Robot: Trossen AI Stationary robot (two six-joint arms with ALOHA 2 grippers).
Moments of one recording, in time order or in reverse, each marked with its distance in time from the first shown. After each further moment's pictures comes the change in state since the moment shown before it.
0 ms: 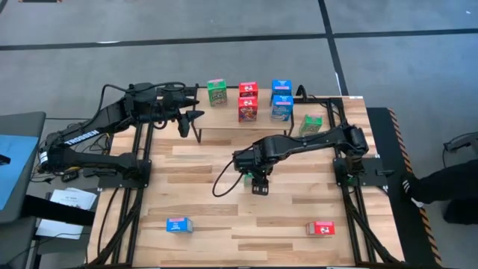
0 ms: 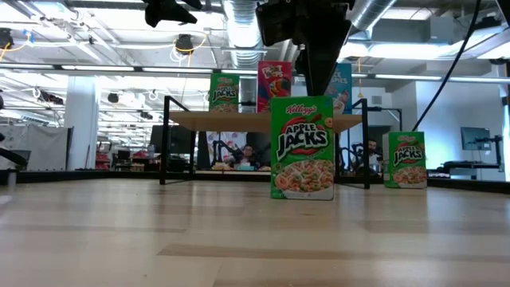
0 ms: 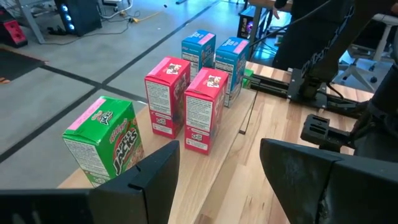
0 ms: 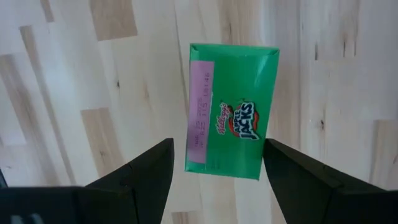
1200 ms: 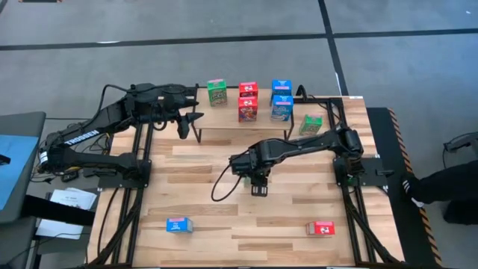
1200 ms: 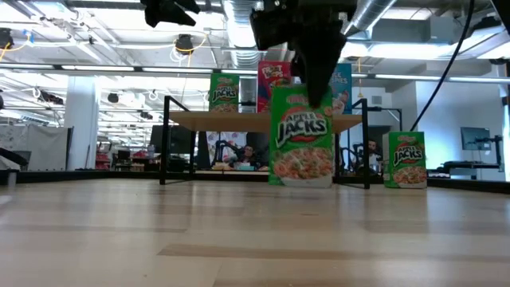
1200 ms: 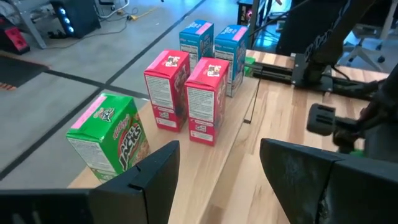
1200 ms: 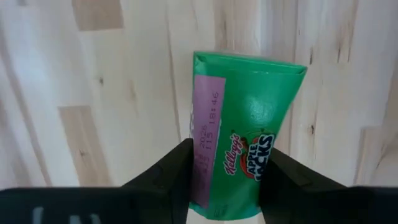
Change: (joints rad) left arm 0.000 0.000 0.000 -0.034 0.000 0.077; right arm 0.020 0.056 0.048 -0.045 0.054 -0.045
